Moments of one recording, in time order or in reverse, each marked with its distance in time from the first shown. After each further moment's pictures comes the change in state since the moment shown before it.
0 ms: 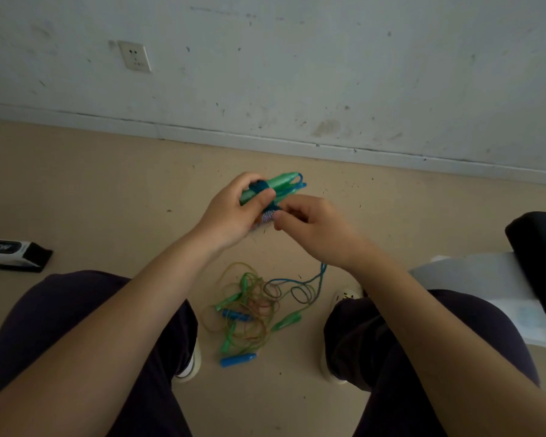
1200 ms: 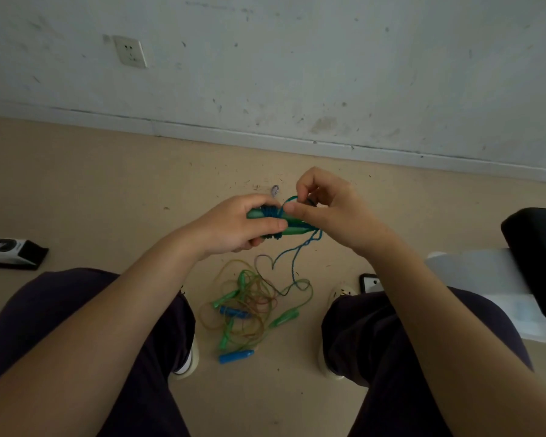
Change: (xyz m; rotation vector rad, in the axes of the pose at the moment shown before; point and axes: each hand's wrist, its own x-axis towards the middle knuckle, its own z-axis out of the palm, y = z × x) left_hand -0.014 0.016 -0.006 0.080 -0.394 -0.152; right_hand 0.004 0.020 -0.025 0.224 0.058 -0.055
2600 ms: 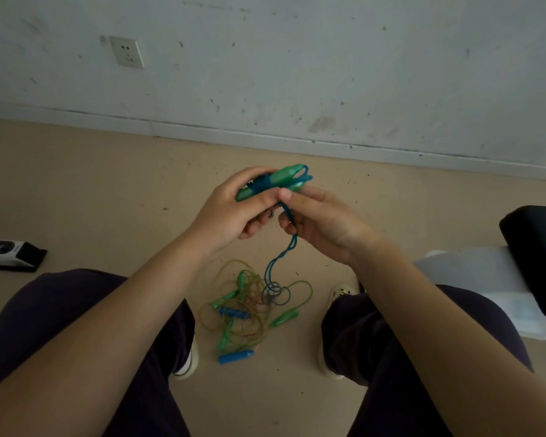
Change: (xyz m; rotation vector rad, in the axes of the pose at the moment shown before) left_hand 0.005 -0.003 0.009 -0.388 0.254 0.222; right_hand 0.000 -0.001 0.018 0.713 -0.145 0.317
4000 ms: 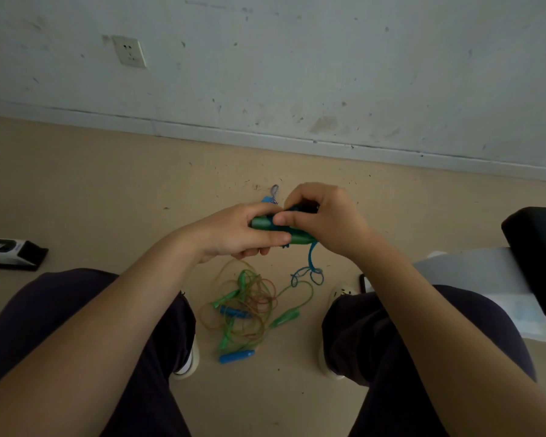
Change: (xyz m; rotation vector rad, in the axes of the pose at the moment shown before) left_hand -0.004 0.006 -0.010 0.381 -0.420 -0.262; right_hand -0.002 -0.006 -0.002 -0.903 0.196 -0.253
